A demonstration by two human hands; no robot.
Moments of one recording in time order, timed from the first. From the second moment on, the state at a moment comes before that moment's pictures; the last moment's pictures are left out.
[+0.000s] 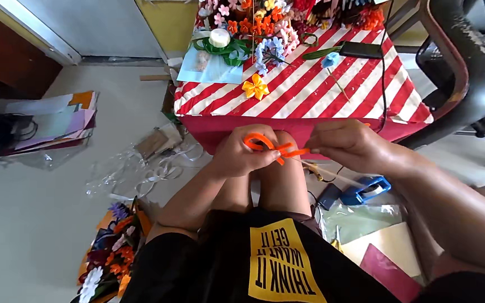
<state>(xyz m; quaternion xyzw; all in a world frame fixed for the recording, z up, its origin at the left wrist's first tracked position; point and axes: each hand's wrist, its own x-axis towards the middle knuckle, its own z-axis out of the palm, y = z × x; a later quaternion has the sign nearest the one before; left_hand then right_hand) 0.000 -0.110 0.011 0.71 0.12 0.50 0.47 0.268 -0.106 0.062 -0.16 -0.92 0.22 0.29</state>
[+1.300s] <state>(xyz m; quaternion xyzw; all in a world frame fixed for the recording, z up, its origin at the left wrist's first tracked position) 0.000 -0.090 -0.023 0.79 0.22 0.51 0.27 0.248 -0.131 0.041 -0.35 -0.89 0.03 0.30</state>
